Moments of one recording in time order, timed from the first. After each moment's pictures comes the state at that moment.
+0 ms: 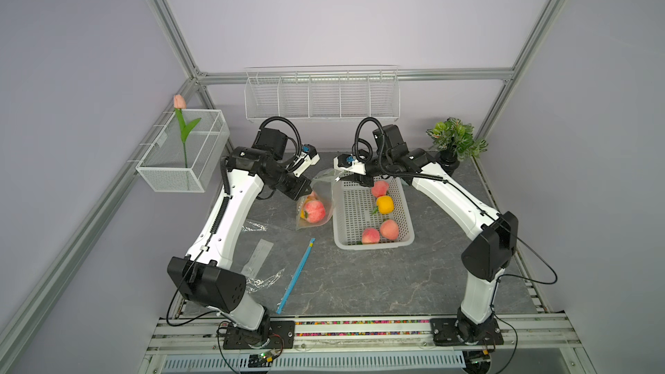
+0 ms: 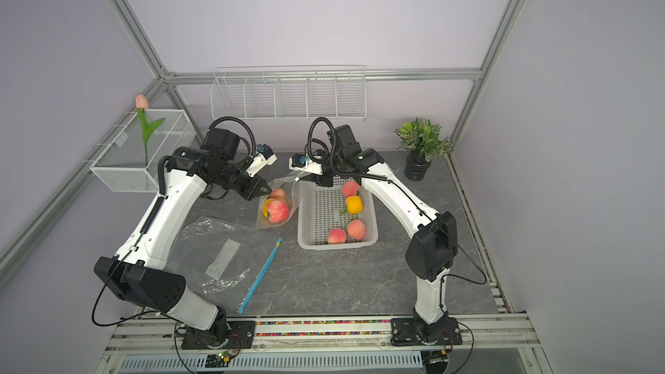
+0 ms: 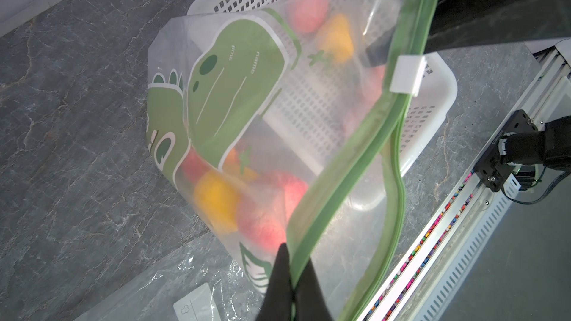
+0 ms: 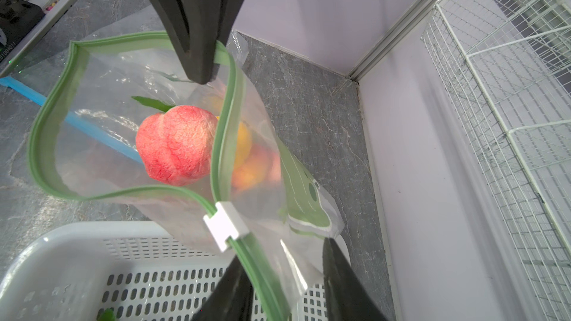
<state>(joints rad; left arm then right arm) -0.31 1.58 1.80 -1.32 0.42 0.36 0.61 1.89 1.90 -0.68 -0.59 -0.95</state>
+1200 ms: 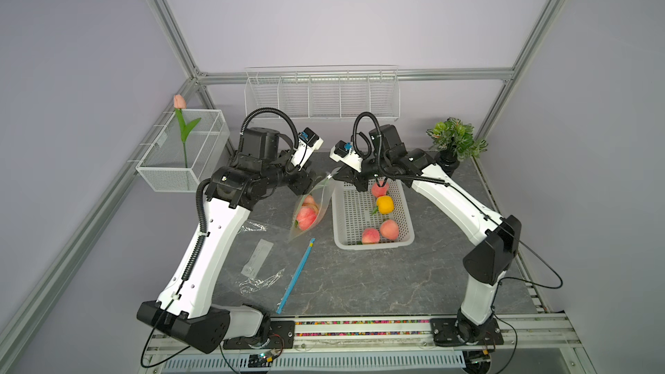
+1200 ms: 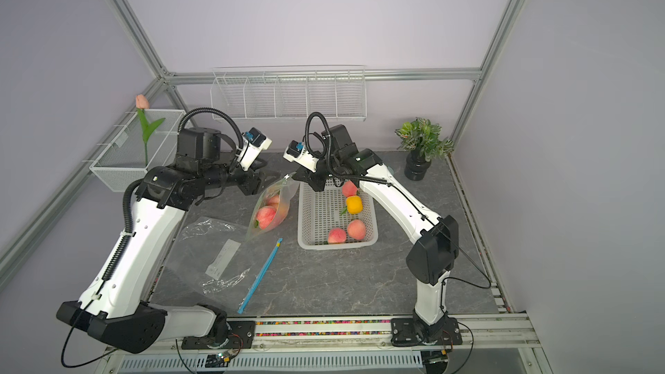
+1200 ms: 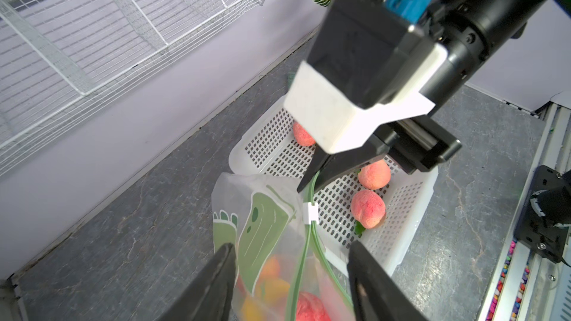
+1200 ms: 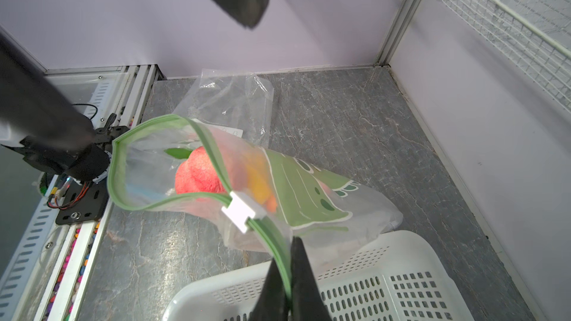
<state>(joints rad) -0.41 1.35 1.70 -0.94 0.39 0.34 0.66 1.87 1.94 -0.71 -0.64 -0.48</state>
